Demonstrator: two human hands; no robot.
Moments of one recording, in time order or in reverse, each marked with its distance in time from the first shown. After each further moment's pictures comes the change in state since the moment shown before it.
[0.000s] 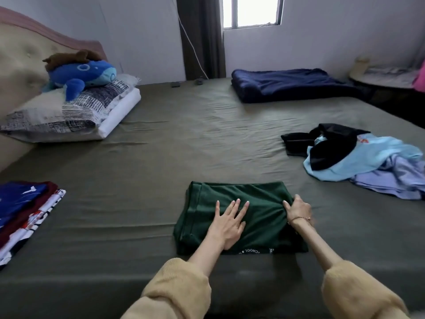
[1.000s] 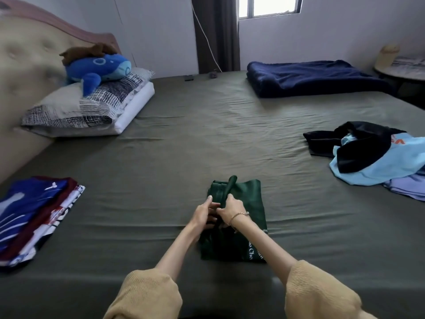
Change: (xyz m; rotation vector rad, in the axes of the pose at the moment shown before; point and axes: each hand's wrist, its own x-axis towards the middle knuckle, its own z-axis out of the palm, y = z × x) left_hand -0.025 -0.097 -0.018 -1.549 0.075 -0.646; right_hand -0.096 -0.157 0.082 0.031 -0.483 -0.315
